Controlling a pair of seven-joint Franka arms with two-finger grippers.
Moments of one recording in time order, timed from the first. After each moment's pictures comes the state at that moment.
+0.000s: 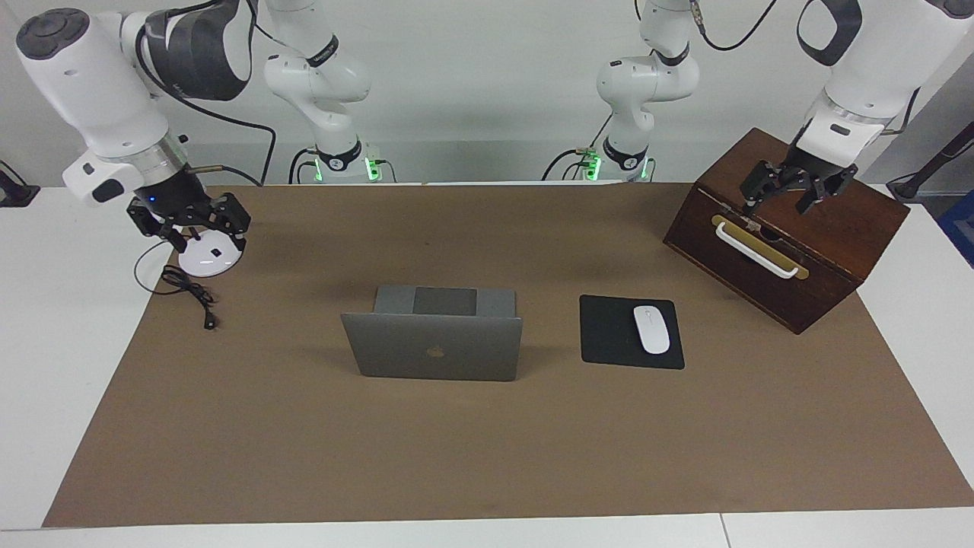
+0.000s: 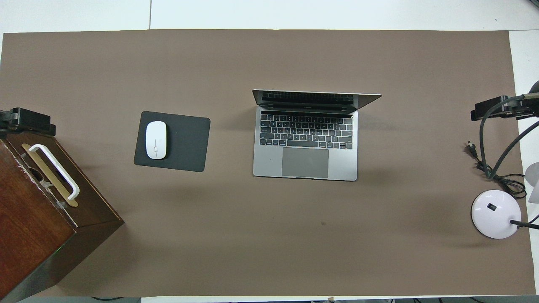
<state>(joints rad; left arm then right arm) 0.02 -0.01 -0.02 -1.61 -0.01 1.60 0.02 -0.12 0.04 0.02 -1.66 0.02 1.73 -0.10</state>
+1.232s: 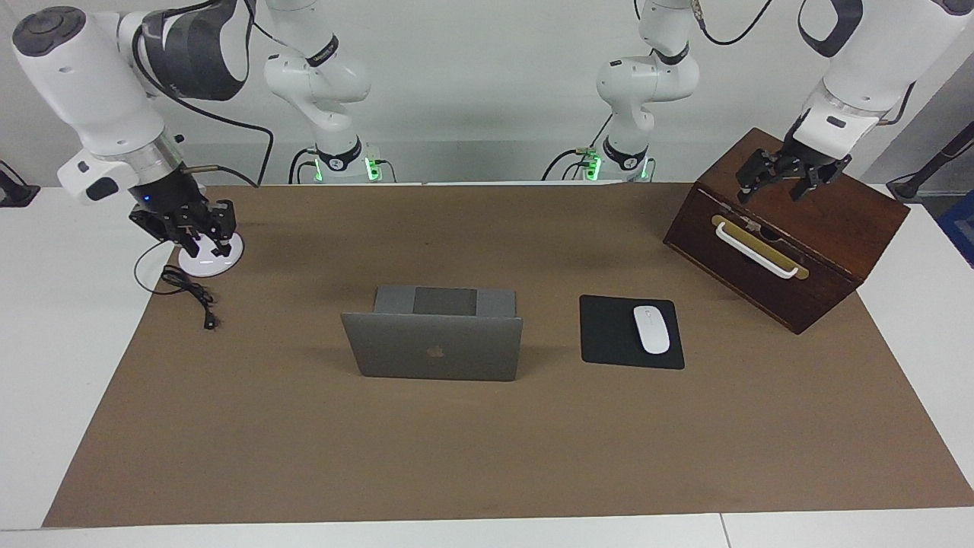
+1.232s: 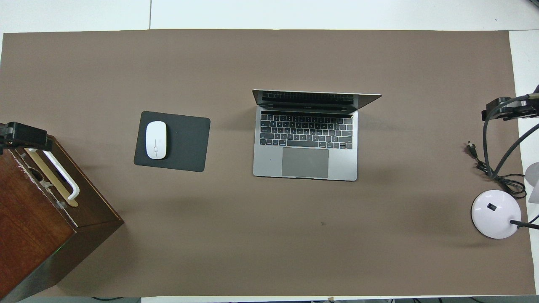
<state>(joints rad) 0.01 -0.06 0.00 -1.64 -0.01 1.52 0.02 -0.13 0.04 0.02 -1.67 0.02 1.75 -0.10</state>
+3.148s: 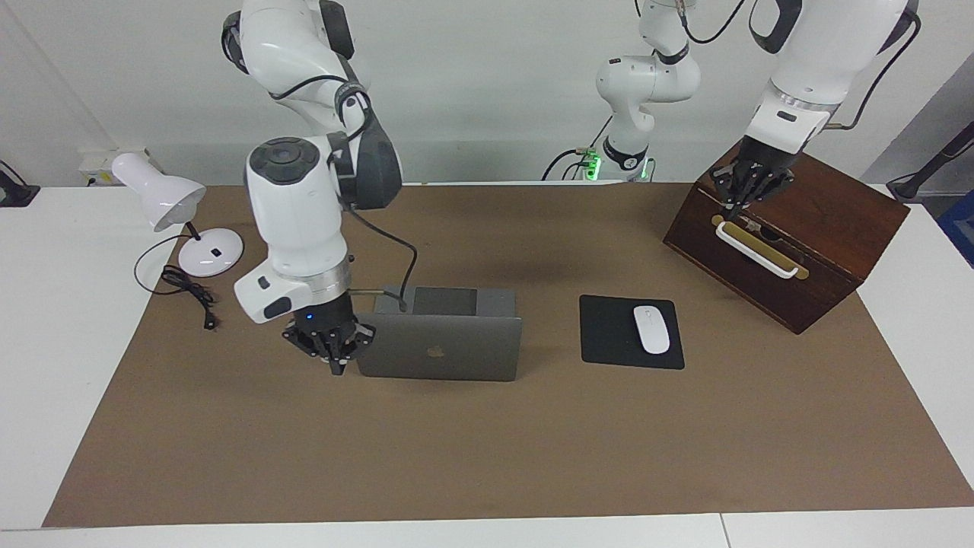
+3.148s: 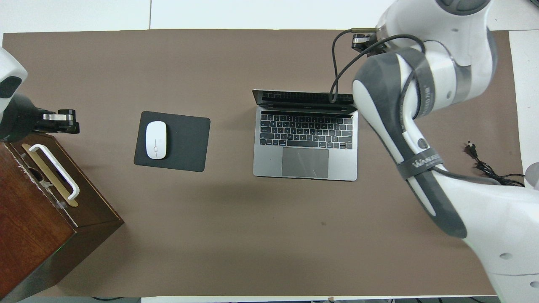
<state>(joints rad) -0.10 -0.07 -0.04 -1.68 -0.08 1.72 -0.11 0.25 0.55 0.02 -1.17 -0.13 1.93 0.45</state>
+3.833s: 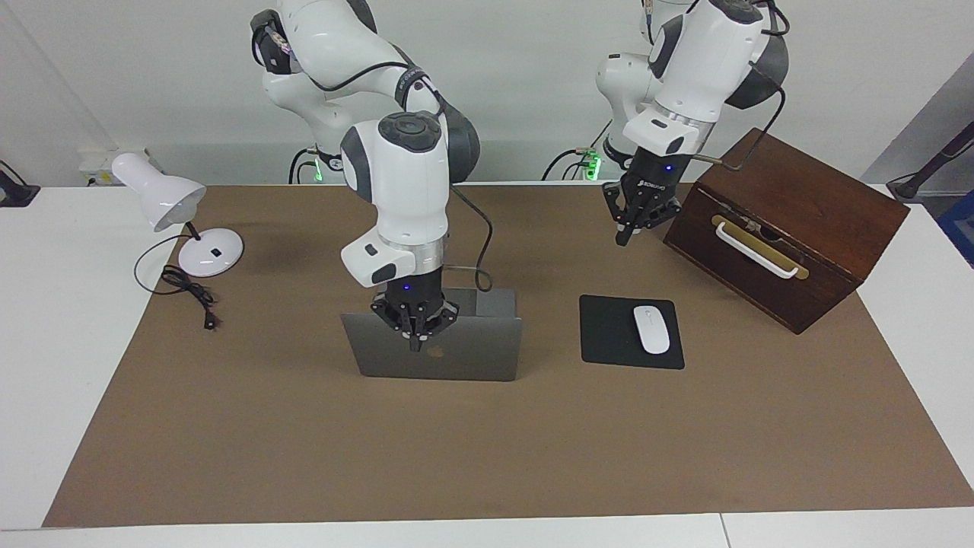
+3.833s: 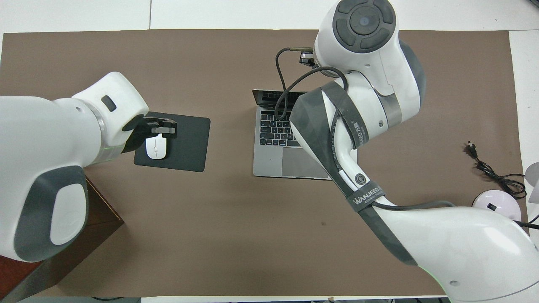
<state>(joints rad) -0.34 -0.14 -0.05 -1.96 -0.16 2.17 -0.07 0.39 0.55 0.02 -1.17 -0.20 1.93 0.66</state>
